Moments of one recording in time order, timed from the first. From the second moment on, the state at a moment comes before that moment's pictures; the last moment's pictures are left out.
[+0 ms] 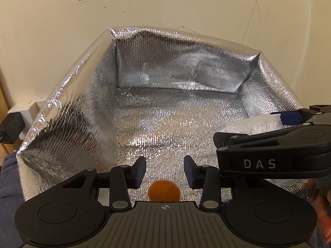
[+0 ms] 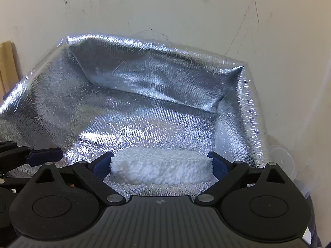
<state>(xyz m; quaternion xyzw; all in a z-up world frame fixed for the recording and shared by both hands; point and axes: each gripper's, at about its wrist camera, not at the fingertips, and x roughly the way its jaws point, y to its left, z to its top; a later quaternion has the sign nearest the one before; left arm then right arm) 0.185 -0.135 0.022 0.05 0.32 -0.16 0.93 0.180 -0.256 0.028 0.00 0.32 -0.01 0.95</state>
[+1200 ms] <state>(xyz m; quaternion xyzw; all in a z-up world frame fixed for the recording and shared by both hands) 0.084 -0.021 0.039 0.03 0.28 -0.09 0.96 0.006 -0.256 0.053 0.01 0.24 -0.01 0.97</state>
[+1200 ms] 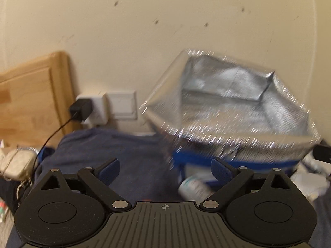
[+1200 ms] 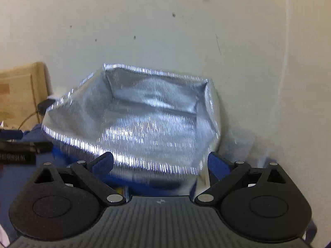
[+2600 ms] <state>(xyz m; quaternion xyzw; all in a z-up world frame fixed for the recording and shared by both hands) 0.104 0.007 -0.047 0.03 0.35 -0.05 0.93 -0.009 -0.252 -0.058 -0.08 0.31 0.04 0.95</state>
